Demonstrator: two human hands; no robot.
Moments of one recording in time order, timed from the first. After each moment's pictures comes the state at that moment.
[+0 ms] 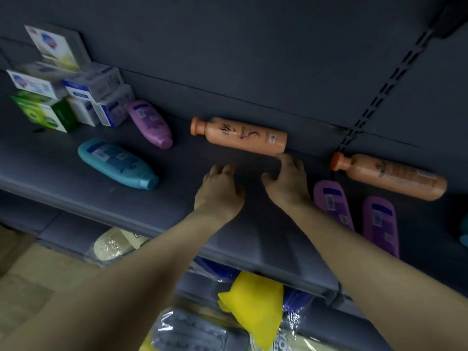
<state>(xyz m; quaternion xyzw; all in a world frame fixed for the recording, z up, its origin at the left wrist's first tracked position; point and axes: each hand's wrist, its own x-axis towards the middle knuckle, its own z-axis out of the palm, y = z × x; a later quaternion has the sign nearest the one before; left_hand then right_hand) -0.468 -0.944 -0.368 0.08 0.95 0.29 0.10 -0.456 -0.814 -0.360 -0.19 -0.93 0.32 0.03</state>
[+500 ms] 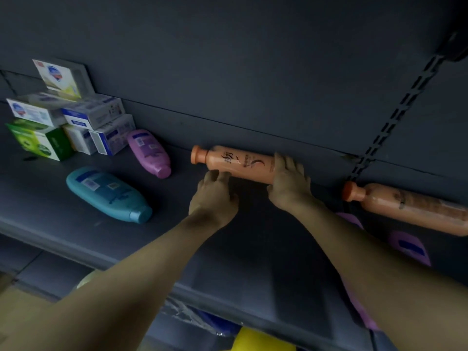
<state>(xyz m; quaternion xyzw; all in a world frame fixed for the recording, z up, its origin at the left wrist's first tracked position) -0.526 -0.947 -0.387 0.11 0.95 0.30 0.04 -0.525 -0.797 -0.369 -0.11 -0.99 0.10 0.01</state>
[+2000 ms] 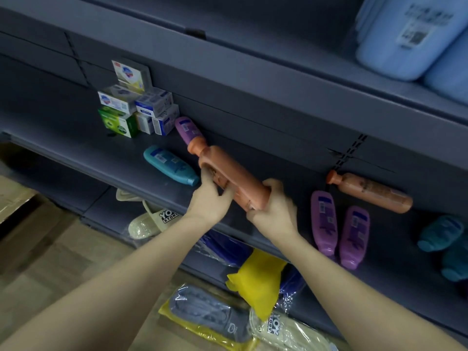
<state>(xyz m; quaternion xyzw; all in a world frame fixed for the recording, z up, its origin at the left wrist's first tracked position) -0.403 -1.030 -0.293 -0.04 0.85 0.51 0.13 -0.367 -0.896 -0.276 -0.13 -0.94 0.31 -0.01</state>
